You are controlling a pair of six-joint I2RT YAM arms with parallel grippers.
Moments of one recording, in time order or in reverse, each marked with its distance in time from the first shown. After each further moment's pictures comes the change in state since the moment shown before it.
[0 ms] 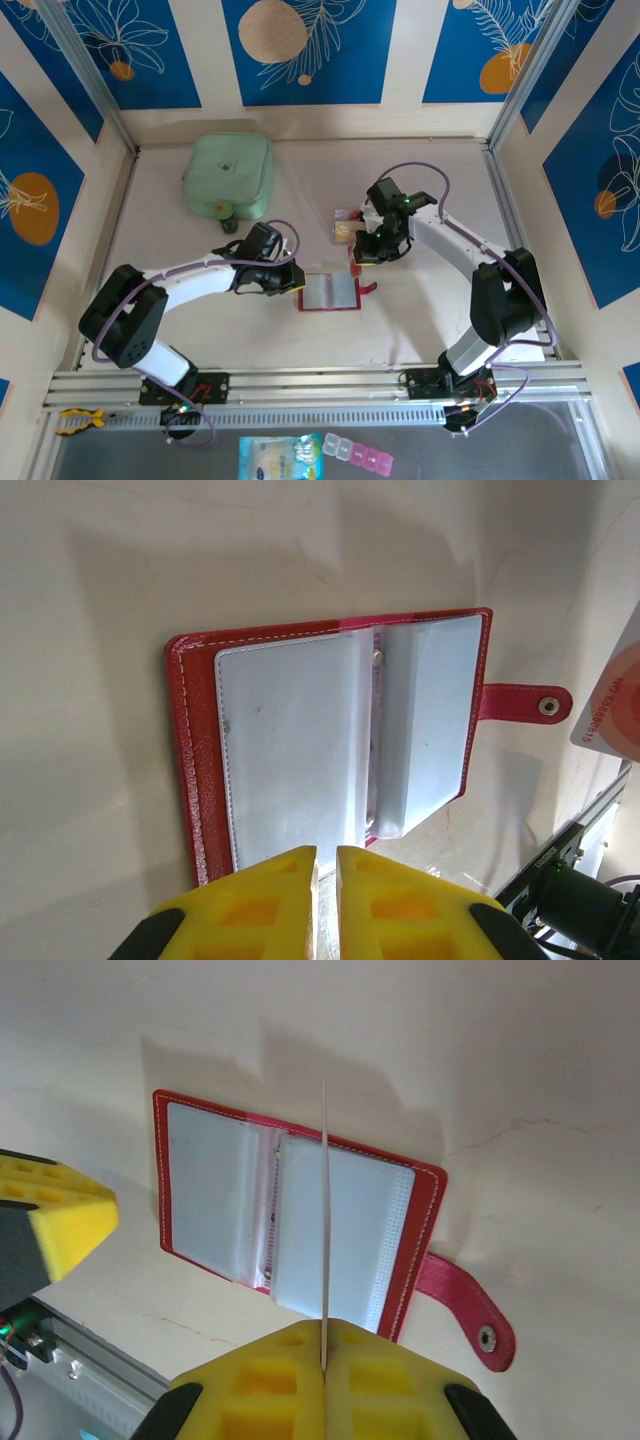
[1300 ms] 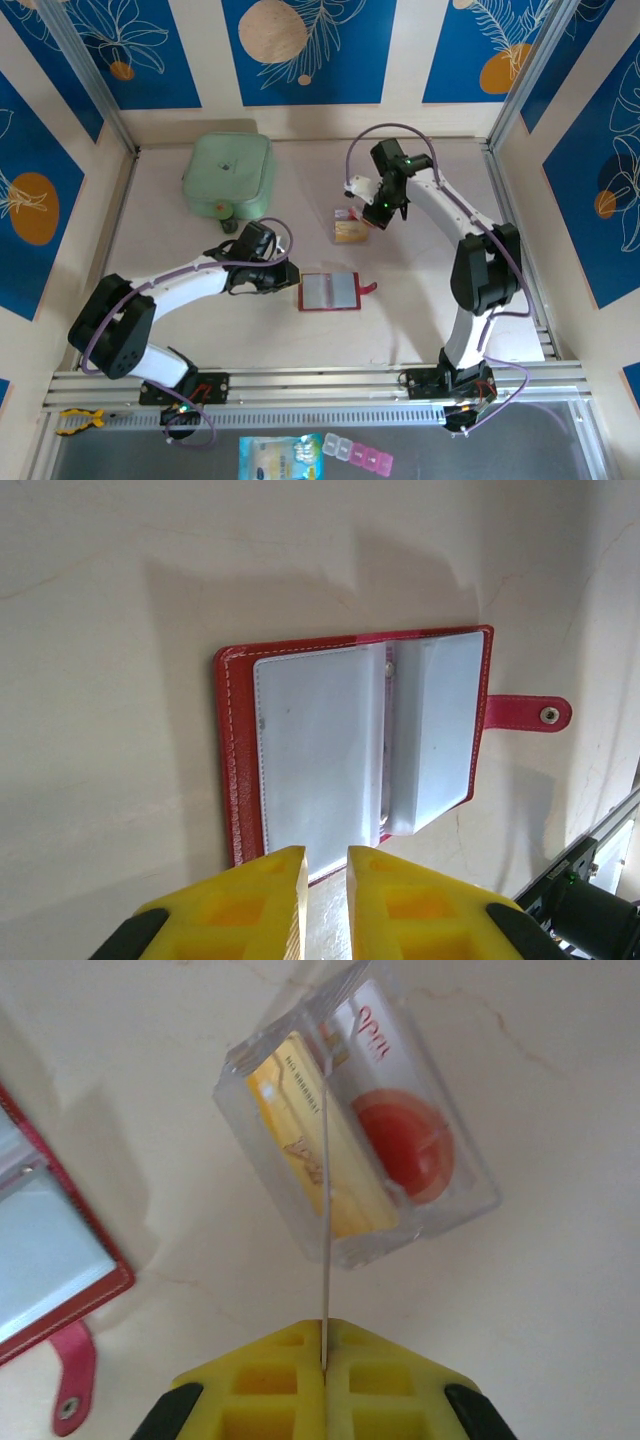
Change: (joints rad) left arm 0.029 -0.068 -0.016 -0.046 -0.045 0.026; right arm -0.085 0.250 0.423 -0.091 0.240 -1.016
